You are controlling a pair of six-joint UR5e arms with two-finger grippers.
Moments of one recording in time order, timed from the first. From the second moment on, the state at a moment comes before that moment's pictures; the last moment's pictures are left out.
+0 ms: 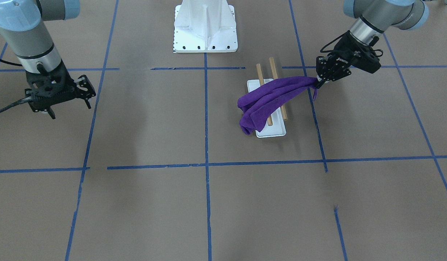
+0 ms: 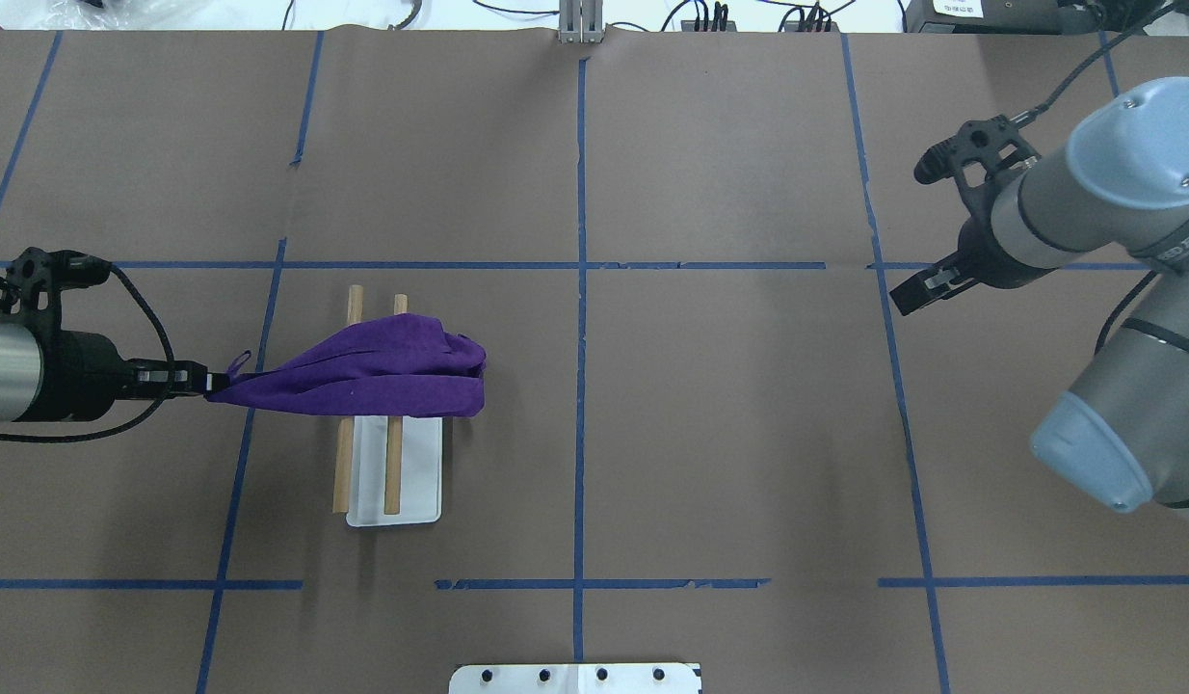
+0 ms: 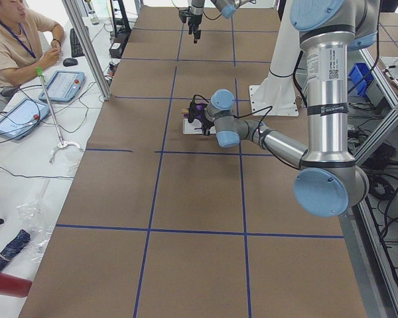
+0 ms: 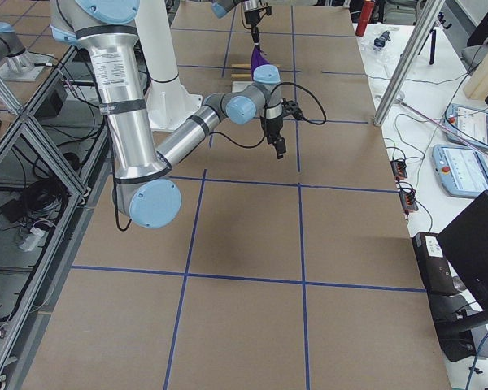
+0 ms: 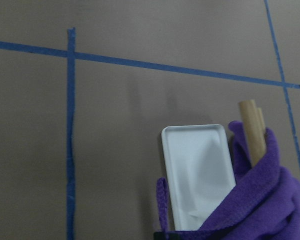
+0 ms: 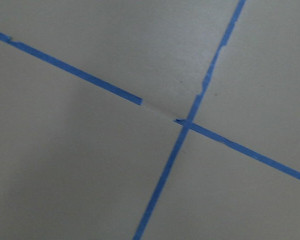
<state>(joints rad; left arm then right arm) -0.70 -1.45 -1.98 -2.46 -1.97 -1.23 0.86 -1.37 2.03 -1.62 1.94 0.48</state>
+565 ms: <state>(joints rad) -0.74 -1.43 -1.92 -2.48 -2.03 -1.04 0.95 -1.52 2.00 -1.62 1.95 0.49</state>
